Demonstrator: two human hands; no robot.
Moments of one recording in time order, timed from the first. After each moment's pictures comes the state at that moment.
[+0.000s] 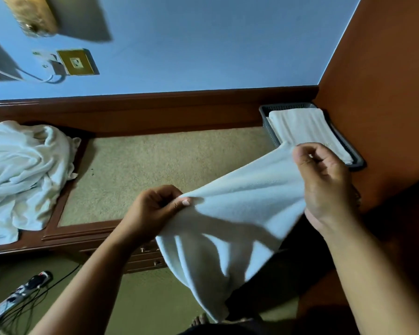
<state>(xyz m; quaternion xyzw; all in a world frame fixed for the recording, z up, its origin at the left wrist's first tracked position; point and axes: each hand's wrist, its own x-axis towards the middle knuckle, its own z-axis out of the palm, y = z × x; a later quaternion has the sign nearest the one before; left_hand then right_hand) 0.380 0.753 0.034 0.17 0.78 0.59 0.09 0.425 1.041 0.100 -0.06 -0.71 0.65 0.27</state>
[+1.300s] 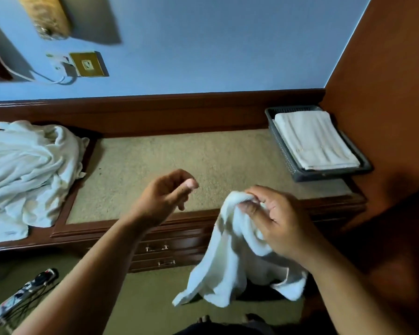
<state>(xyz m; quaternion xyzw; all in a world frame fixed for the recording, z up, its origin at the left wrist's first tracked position) 0.360 0.754 0.041 0.21 0.75 0.62 0.11 0.453 0.997 0.082 0.13 -0.89 0.42 0.12</state>
